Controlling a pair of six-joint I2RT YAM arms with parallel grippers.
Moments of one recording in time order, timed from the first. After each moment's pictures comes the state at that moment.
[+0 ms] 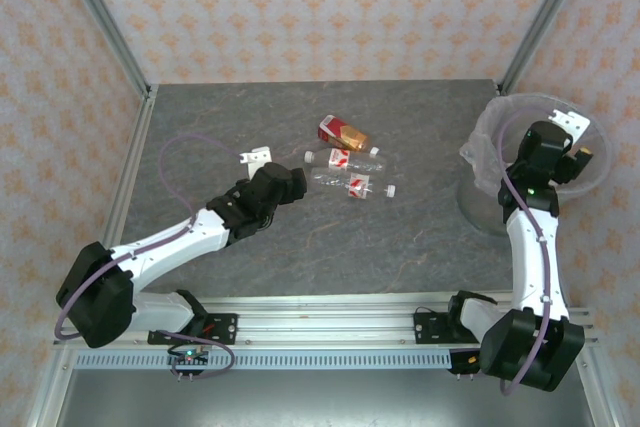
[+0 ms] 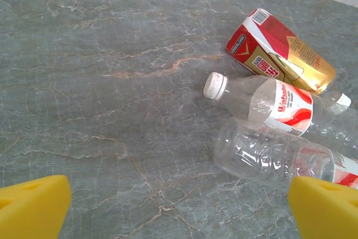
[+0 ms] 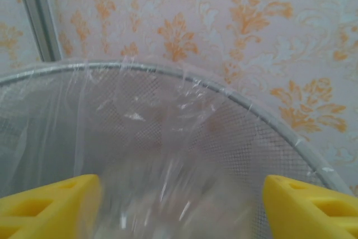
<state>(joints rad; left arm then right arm) -0.68 1.29 0.81 -0.24 -0.50 -0.74 -0.29 1.04 0.92 -0.18 0.56 0.01</state>
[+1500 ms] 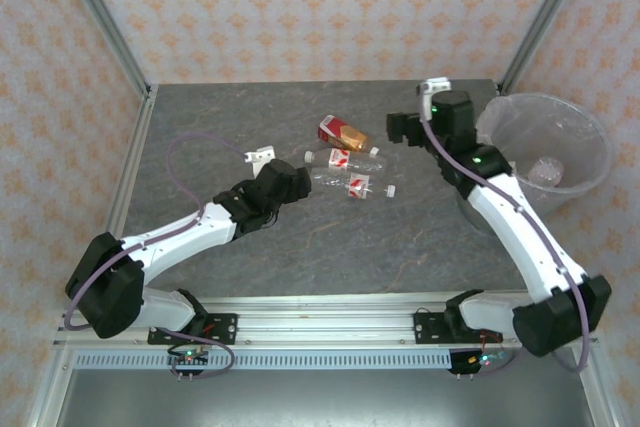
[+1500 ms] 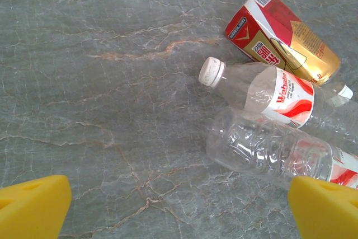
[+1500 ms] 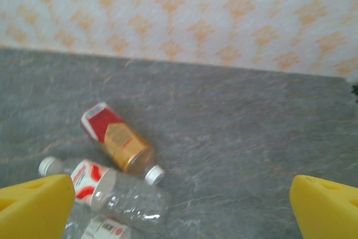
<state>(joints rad) -0.67 1.35 0.85 -0.26 -0.44 -0.80 0.38 1.26 1.26 -0.51 0.19 0.08</state>
